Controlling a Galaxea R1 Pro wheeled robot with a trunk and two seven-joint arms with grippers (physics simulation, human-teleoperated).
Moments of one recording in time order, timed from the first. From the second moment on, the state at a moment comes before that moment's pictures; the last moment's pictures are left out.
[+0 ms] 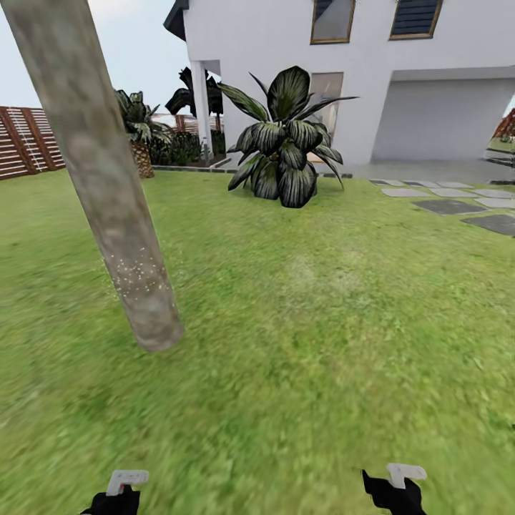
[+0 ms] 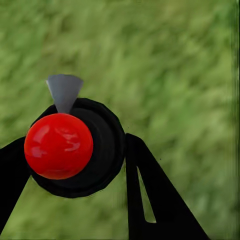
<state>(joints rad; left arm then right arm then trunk) -0.50 0.17 0.07 -0.02 -0.03 -0.20 -0.13 -0.45 -0.10 -0.52 -0.13 0.40 -0.34 0.03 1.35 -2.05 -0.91</state>
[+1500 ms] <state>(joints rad) -0.47 0.16 0.08 -0.15 -0.02 -0.30 -0.13 -0.43 -0.10 -0.52 -0.14 0.39 -0.35 0.03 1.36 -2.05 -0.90</state>
